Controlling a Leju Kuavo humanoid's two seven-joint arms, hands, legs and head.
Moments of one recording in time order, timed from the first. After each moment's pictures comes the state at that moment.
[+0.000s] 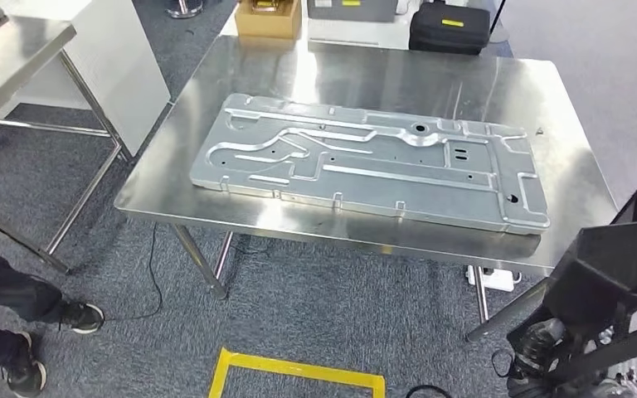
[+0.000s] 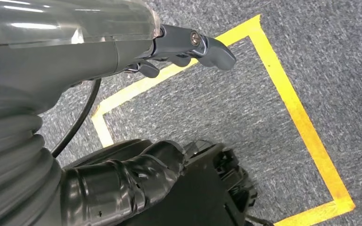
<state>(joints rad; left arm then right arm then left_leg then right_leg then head) -0.07 -0.22 0.97 -0.21 -1.34 0.22 -0.44 0.34 0.28 0.03 -2.13 0.52 -0.69 -0.69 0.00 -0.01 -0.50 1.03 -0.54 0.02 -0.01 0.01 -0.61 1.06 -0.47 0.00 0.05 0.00</state>
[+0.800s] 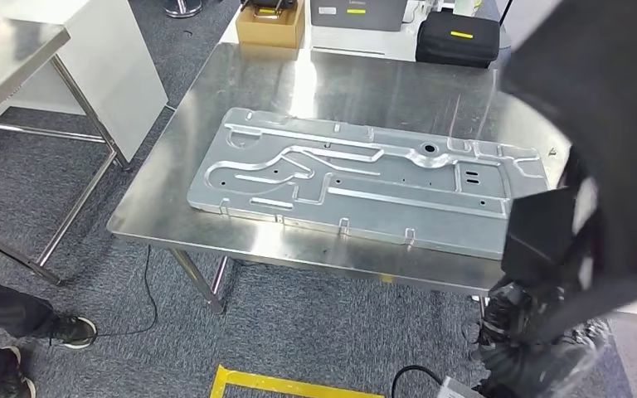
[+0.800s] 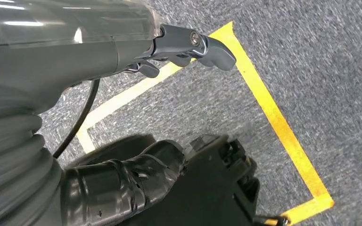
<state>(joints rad) -0.08 -0.21 0.93 -0.21 -1.39 0.19 -0.44 0.17 0.18 0.12 -2.04 0.61 -0.69 -0.68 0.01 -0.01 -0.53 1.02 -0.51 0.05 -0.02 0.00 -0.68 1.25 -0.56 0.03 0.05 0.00</state>
